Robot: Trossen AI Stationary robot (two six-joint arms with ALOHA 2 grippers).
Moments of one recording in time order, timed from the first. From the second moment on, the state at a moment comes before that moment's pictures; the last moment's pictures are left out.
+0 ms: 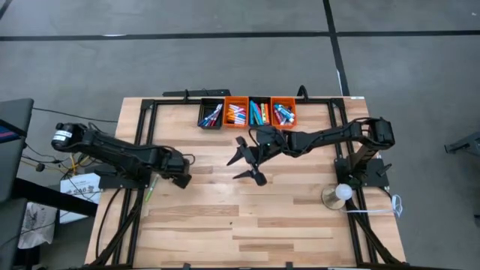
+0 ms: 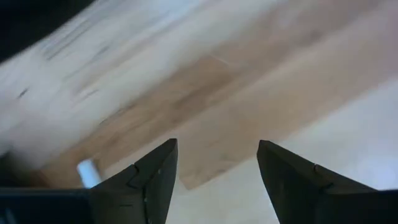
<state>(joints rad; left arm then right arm) -0.15 1.18 0.54 -0.84 -0.09 -1.11 -0.05 1.69 1.06 0.27 -0.48 -0.28</state>
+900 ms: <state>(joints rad) -0.31 1.18 0.54 -0.62 -0.64 -0.47 -0.05 1.69 1.06 0.26 -0.47 -0.35</state>
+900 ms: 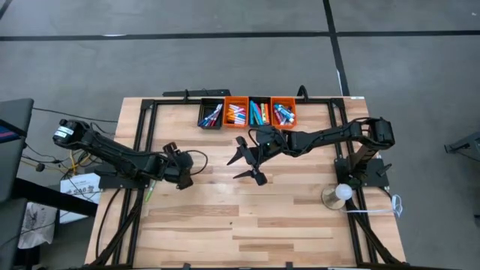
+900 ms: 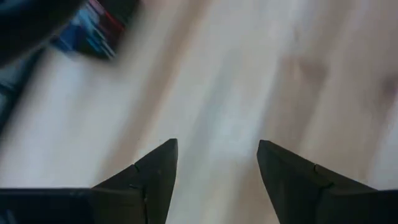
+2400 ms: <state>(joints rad) -0.73 0.92 0.62 -0.13 -0.49 -0.51 -0.22 1.69 1.06 0.27 -0.39 -0.22</state>
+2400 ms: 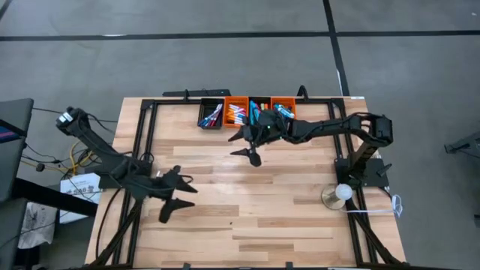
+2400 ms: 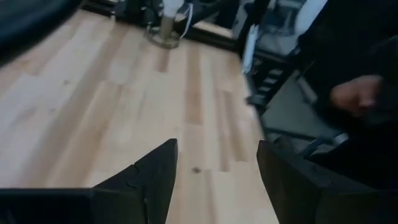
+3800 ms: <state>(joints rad) -0.01 1.25 0.62 -1.02 0.62 -0.81 -0.26 1.69 1.06 0.19 -0.94 -0.32</state>
